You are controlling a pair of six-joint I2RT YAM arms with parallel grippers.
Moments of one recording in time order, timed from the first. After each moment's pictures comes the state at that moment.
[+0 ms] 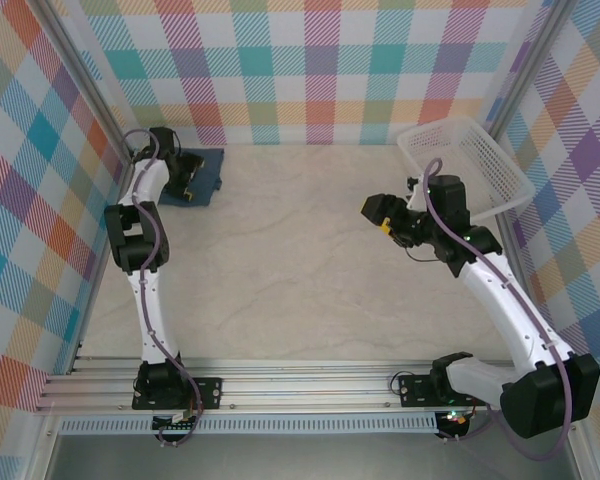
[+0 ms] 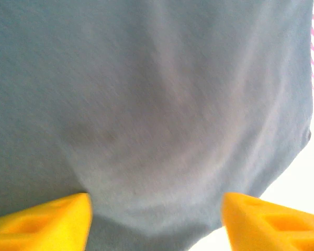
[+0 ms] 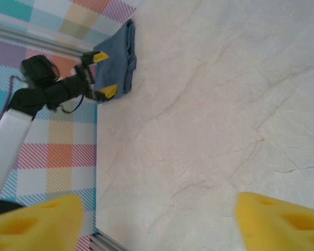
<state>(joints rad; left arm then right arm) 0.11 2.38 2.13 -0.74 0.22 -1.06 0.28 1.13 1.06 -0.53 -0.47 0.83</state>
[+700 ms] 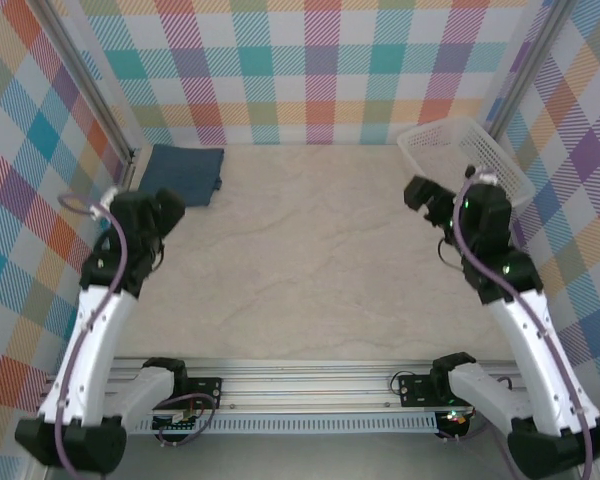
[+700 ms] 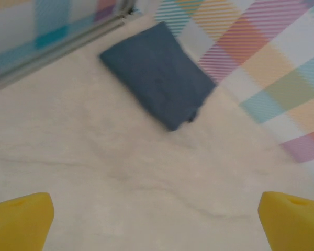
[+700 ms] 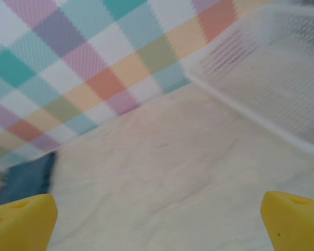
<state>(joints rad) -0.13 0.83 0.95 -0.73 -0.40 -0.74 0.27 0.80 0.95 -0.53 0.22 0.52</state>
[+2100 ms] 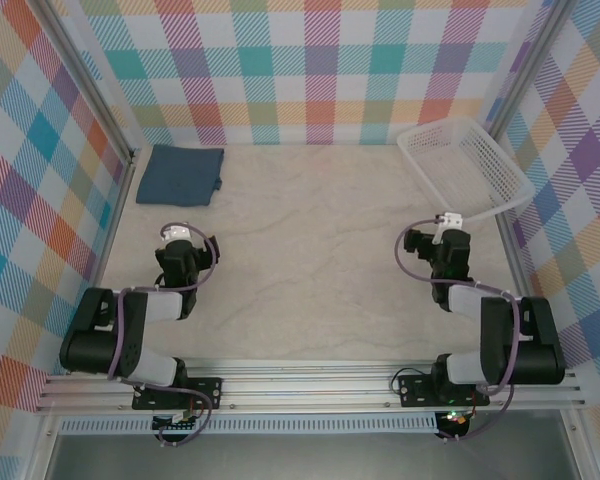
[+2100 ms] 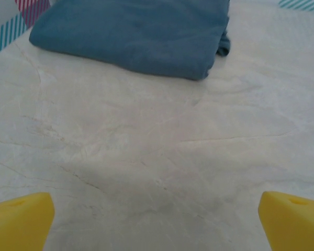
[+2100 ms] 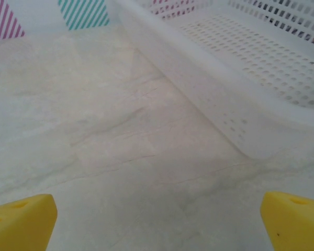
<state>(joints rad) -0.08 1.49 0.35 0.68 -0.28 -0.18 -0.01 1.40 0.38 0.61 0.05 0.11</state>
